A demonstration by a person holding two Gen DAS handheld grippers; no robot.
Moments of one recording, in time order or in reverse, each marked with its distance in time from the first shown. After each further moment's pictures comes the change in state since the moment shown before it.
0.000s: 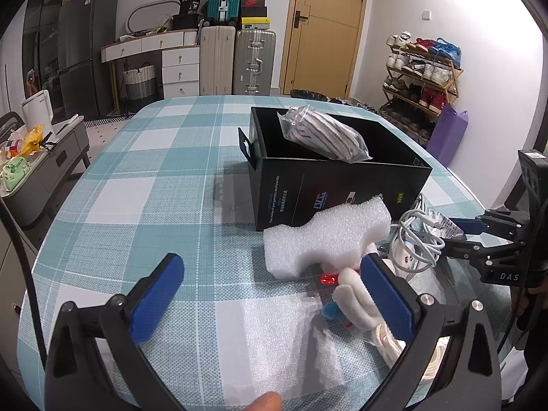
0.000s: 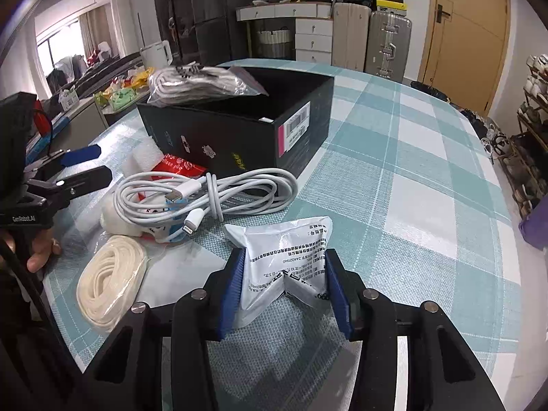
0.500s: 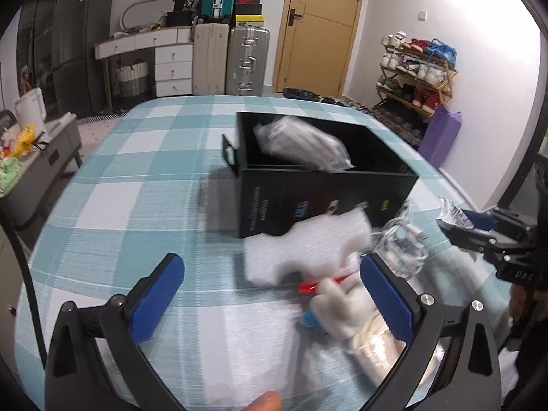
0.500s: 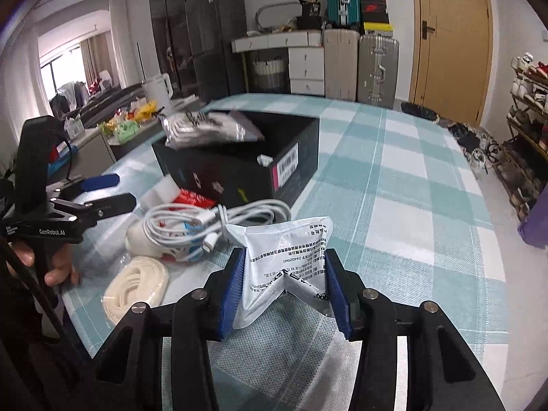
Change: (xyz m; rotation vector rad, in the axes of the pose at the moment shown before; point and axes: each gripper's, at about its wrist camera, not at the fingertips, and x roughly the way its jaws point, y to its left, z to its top) left arm 0.001 -0.009 0.011 -0.017 0.020 -0.053; right arm -0.045 -0.002 -0.005 0.040 -0.148 0.010
